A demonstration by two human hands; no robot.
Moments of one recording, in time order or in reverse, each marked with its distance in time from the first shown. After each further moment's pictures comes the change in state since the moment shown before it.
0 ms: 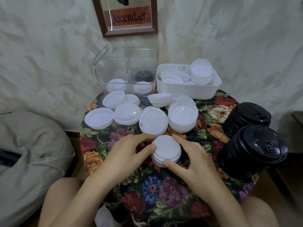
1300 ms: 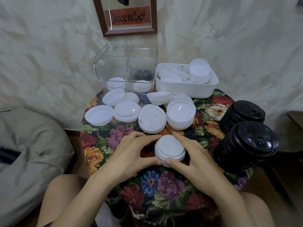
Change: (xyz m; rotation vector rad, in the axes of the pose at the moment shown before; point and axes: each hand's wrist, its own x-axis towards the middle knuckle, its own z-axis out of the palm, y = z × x) left_hand -0.003 -0.006 0.010 0.112 -0.108 0.043; right_hand -0.004 0.000 -0.013 0.047 -0.110 0.022
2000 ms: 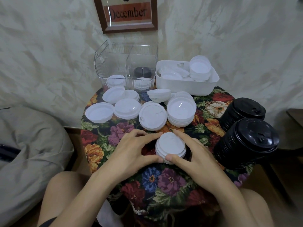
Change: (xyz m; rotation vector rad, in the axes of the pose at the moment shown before) left_hand -0.001 -0.007 0.007 0.035 0.002 -0.046; right_hand -0.003 0.002 0.003 0.111 0.017 0.057
